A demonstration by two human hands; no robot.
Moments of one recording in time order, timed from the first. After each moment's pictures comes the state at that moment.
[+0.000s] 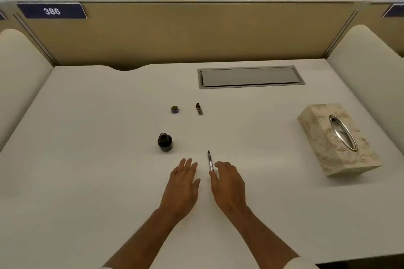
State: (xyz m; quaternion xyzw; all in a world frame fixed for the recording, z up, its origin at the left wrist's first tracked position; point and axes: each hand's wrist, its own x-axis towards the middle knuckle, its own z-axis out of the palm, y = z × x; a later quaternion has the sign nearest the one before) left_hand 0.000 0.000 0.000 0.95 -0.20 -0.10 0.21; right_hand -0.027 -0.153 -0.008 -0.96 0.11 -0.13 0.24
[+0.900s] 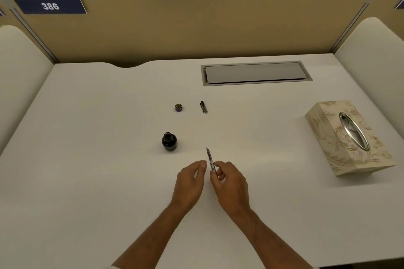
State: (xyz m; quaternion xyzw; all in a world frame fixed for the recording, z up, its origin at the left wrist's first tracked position) left_hand 0.012 -0.017 0.024 0.83 -0.01 -0.16 0.53; right_hand -0.025 -0.142 0.006 -0.90 0.15 -0.09 0.41
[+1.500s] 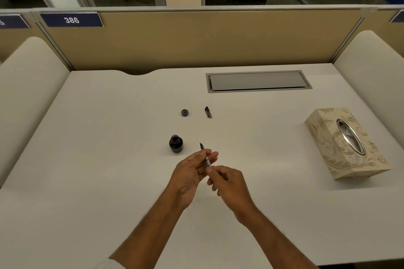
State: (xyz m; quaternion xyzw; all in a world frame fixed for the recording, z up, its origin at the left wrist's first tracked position) left_hand 0.022 -0.007 0.084 0.48 0.16 -0.27 0.81; right_hand -0.038 -0.128 0.087 -0.74 0.19 0.08 0.65
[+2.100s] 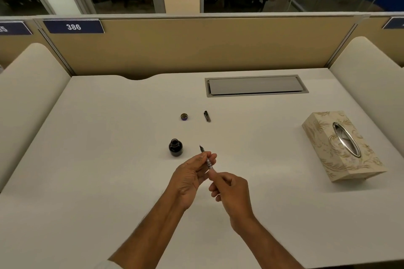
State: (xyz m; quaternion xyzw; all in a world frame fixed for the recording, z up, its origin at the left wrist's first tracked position) left_hand 0.022 -0.007 0.092 0.47 0.19 -0.28 0.82; right_hand -0.049 -0.117 0.102 -0.67 0.29 0.03 0.68
